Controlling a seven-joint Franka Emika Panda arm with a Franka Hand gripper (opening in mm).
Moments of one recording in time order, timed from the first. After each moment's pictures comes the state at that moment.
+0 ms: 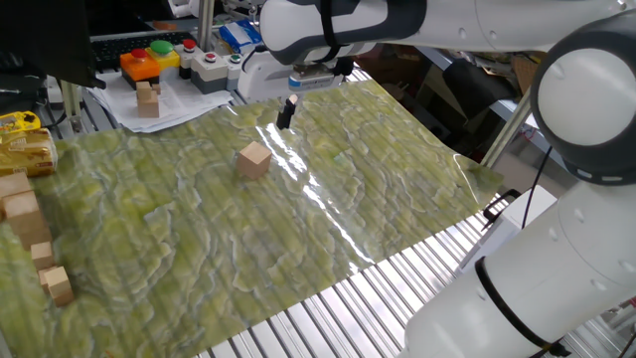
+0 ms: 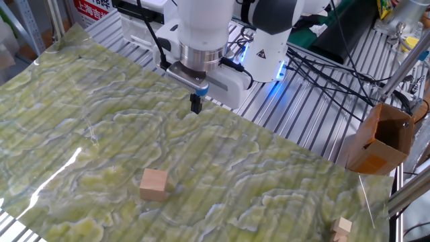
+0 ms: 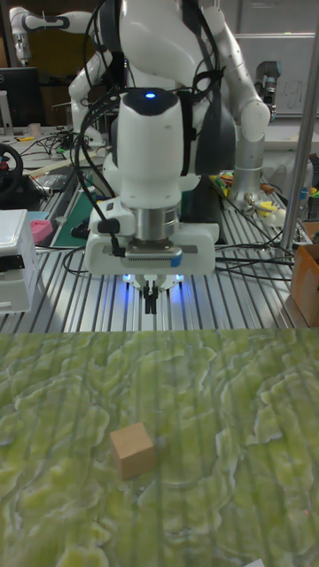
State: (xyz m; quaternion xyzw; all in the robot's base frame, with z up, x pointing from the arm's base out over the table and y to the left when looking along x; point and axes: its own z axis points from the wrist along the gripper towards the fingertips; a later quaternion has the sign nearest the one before) arm 0.499 0.000 0.297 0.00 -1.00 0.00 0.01
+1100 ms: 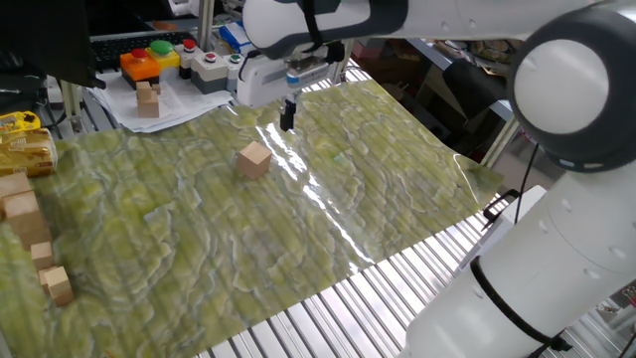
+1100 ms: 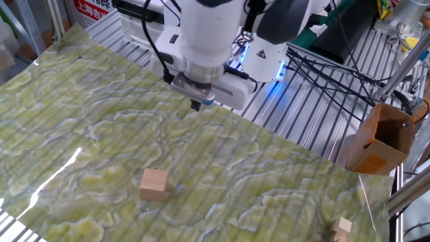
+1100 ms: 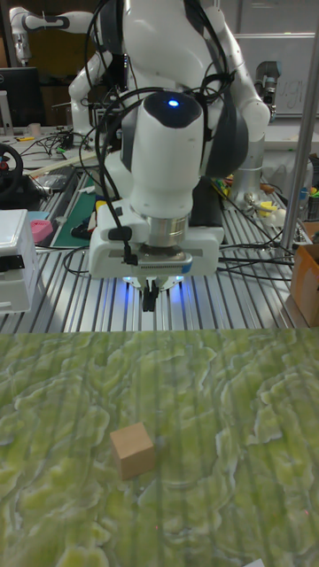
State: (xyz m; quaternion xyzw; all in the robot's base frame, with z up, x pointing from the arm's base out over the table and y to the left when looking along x) arm 0.499 0.000 0.298 0.09 -0.99 0.05 0.07
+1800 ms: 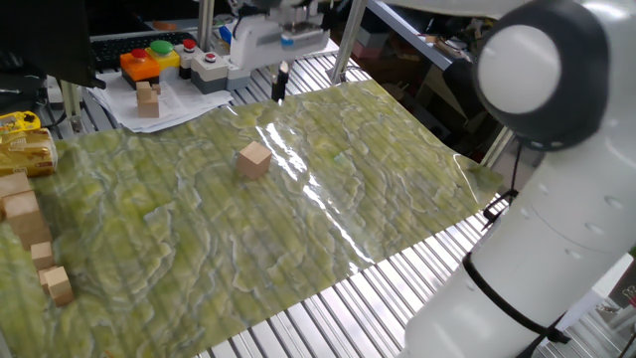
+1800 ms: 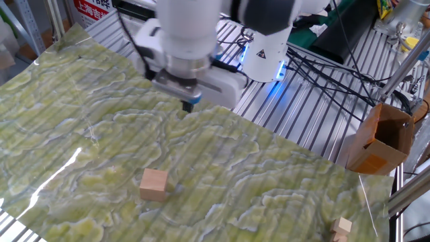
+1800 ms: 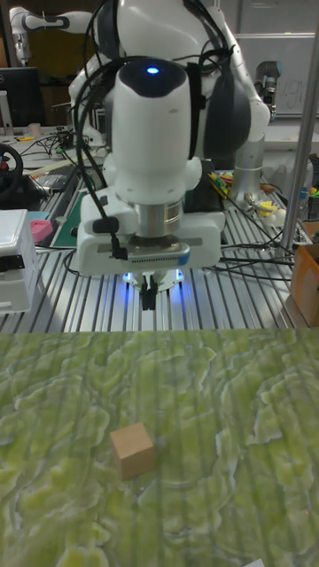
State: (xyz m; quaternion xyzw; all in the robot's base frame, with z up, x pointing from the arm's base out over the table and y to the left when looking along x) arm 0.547 -0.004 0.336 0.08 -0.99 0.01 0.07
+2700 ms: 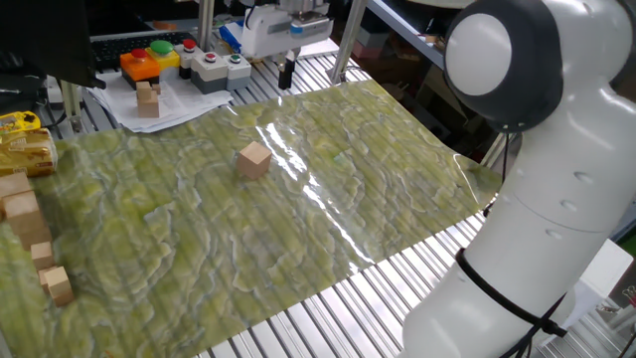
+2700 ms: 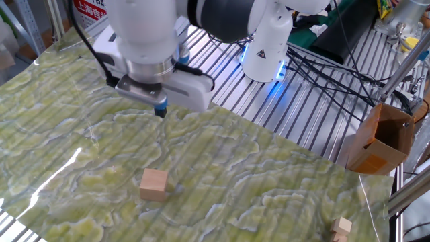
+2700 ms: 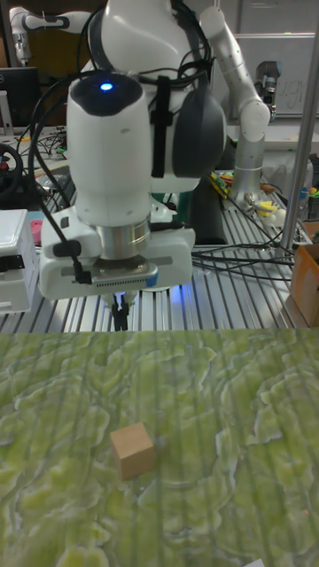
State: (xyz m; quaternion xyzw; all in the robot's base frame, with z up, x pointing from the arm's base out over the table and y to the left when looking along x) arm 0.582 -0.045 0.323 0.10 -0.99 0.01 0.07
